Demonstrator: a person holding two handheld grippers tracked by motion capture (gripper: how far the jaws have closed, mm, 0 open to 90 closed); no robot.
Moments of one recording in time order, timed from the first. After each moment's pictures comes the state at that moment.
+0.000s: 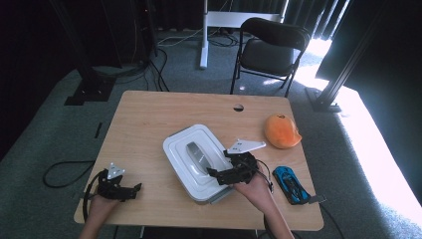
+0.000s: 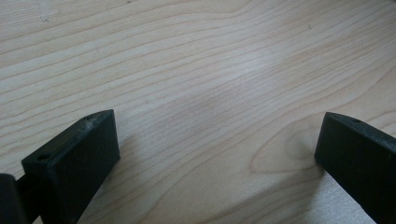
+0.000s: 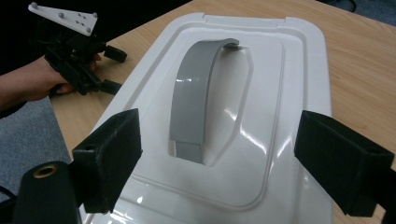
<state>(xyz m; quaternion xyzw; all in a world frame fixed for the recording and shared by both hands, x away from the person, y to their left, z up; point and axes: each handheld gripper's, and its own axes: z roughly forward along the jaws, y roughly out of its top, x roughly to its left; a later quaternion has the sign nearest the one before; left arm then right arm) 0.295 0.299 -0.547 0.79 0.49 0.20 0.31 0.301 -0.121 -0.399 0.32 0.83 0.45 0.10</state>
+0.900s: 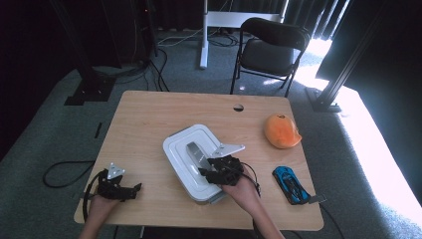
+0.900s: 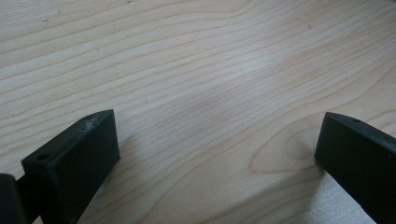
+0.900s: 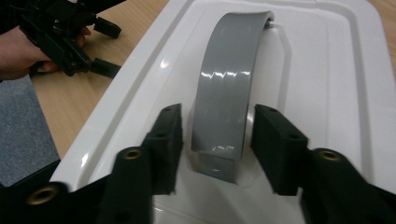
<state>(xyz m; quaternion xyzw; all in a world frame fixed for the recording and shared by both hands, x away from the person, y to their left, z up) 0.295 0.299 -0.547 0.79 0.49 0.20 0.31 0.302 -0.085 -0.416 0.31 0.85 0.41 0.11</state>
